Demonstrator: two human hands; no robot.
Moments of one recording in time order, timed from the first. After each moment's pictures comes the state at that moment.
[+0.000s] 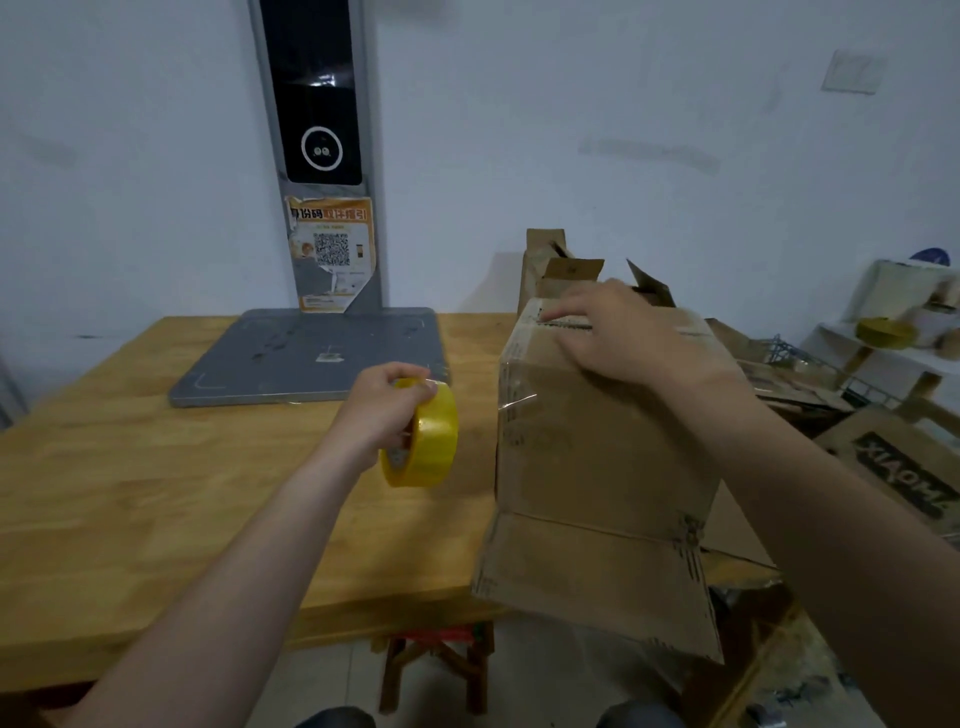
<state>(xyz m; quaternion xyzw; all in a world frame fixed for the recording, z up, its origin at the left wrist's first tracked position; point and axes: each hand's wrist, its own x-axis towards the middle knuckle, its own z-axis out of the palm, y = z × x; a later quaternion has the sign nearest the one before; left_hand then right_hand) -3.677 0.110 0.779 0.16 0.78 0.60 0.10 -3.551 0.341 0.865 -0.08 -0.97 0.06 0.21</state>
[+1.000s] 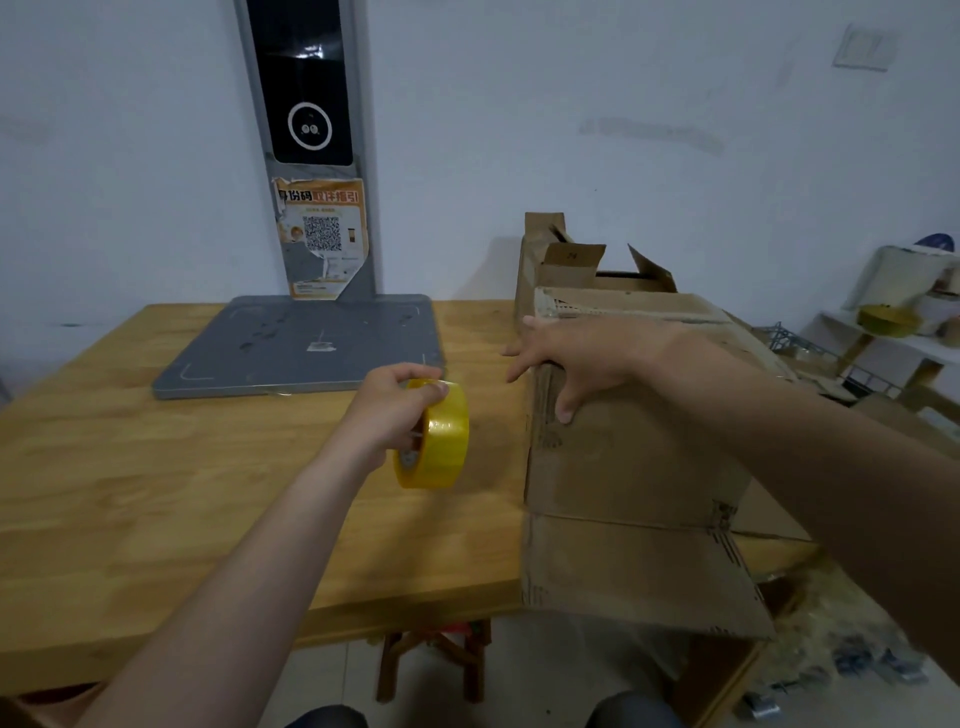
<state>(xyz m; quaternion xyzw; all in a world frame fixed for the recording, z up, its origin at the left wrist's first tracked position) -3.675 0.125 0.772 0.16 0.77 0.60 0.15 -3.589 0.349 0.853 0.05 -0.99 -0.07 -0.10</state>
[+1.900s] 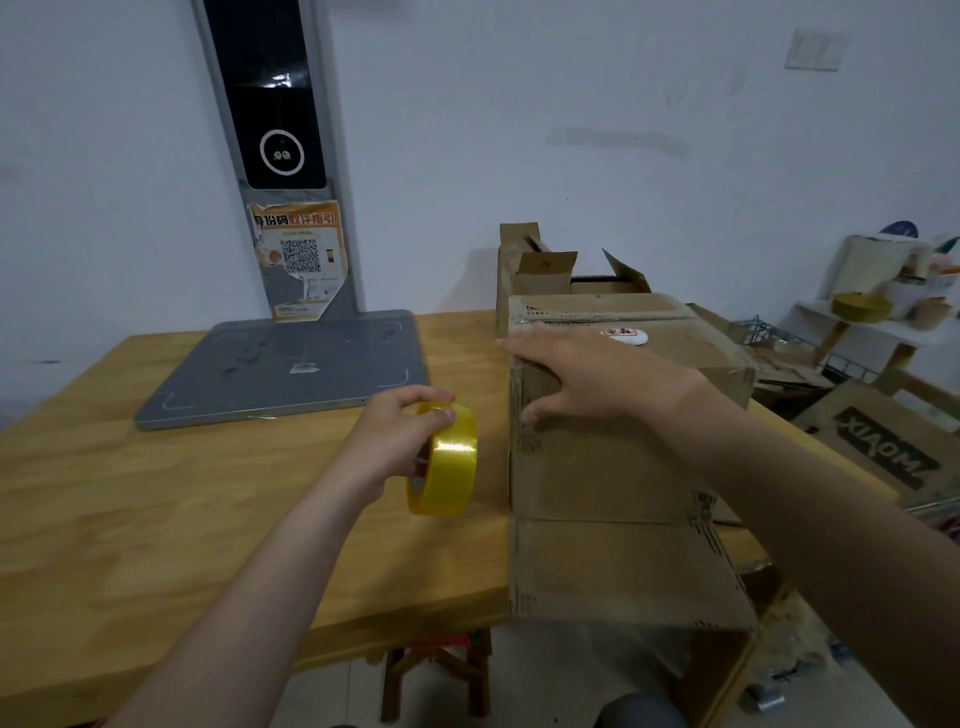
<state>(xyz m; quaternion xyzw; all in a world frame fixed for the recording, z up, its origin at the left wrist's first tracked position) -3.640 0.131 0.780 0.22 0.77 0.58 0.17 -3.539 0.348 0.839 0.01 -1.00 -0.01 0.09</state>
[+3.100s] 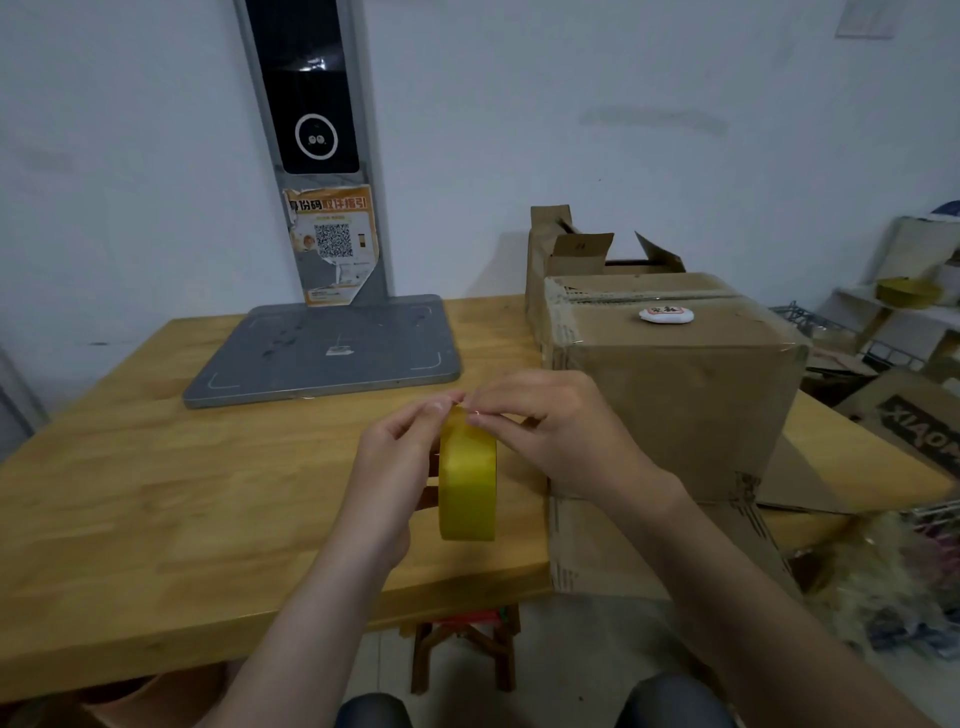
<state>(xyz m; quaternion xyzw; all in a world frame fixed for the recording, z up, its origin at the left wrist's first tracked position) -3.585 0.072 0.773 0.18 0.66 0.71 0.16 -3.534 0.246 0.777 0.18 -0.87 0.21 0.41</state>
